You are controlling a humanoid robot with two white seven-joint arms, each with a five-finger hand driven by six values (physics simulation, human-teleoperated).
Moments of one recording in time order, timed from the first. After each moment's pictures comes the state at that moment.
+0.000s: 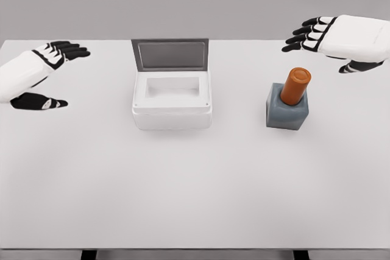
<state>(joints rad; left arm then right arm) -0.19 0.86 -0.13 -1.62 -0.25 -0.61 -0.24 -0.76 -1.01 0.52 -1.65 0.33 -0.61 0.61</state>
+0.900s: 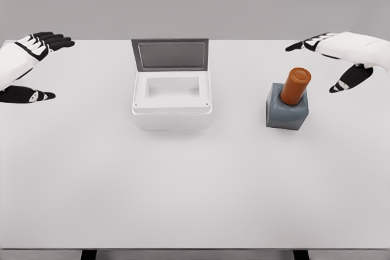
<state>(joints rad) -0.18 0.86 -0.06 -1.59 -0.26 -0.61 -0.24 -0.73 -1.06 0.65 -1.75 0.08 -0.07 0.61</state>
